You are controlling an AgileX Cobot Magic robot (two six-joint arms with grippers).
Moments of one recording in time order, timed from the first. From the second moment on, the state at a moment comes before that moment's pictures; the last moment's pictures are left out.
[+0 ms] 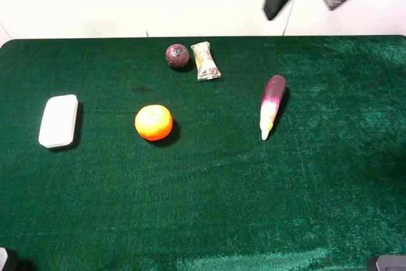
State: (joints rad) left arm -0.01 -0.01 -0.50 0.02 1.06 0.03; right arm 0.53 1.49 -1.44 0.06 1.21 0.07
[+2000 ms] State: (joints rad) left arm -0.01 -0.01 -0.50 0.02 1.06 0.03; right arm -0.04 0.00 -0.50 0.01 1.03 0.07
